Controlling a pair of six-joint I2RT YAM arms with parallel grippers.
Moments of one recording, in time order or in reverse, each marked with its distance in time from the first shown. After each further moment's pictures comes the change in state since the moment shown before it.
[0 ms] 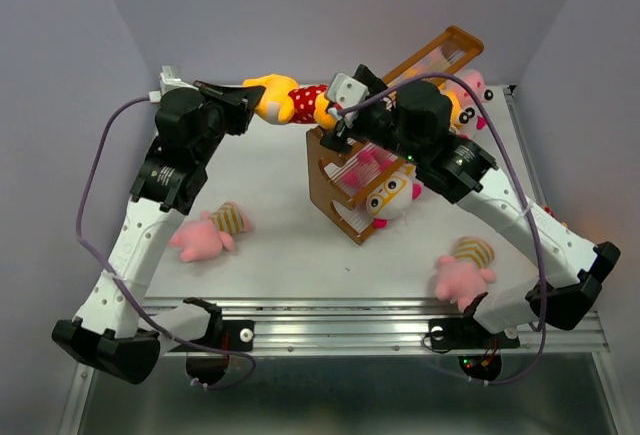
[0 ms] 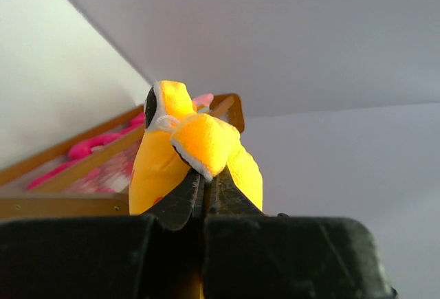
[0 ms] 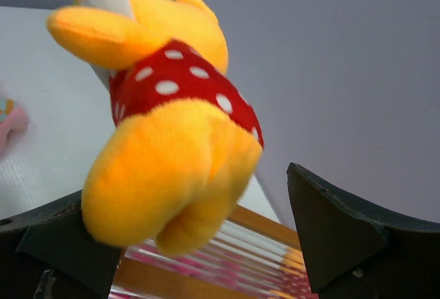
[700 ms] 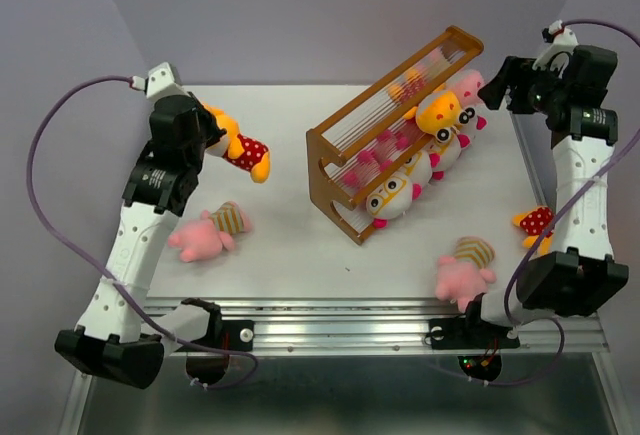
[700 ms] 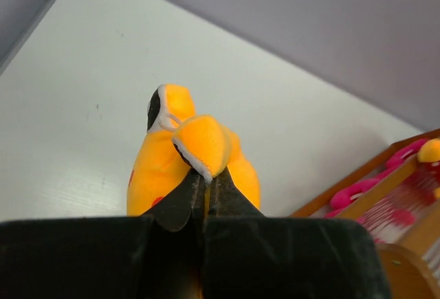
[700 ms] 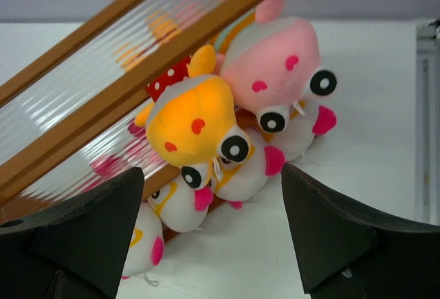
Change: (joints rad) left arm 0.090 -0.067 -0.003 -0.173 -0.310 0.814; right arm -1.046 -0.013 0.033 -0.333 -0.467 0.649
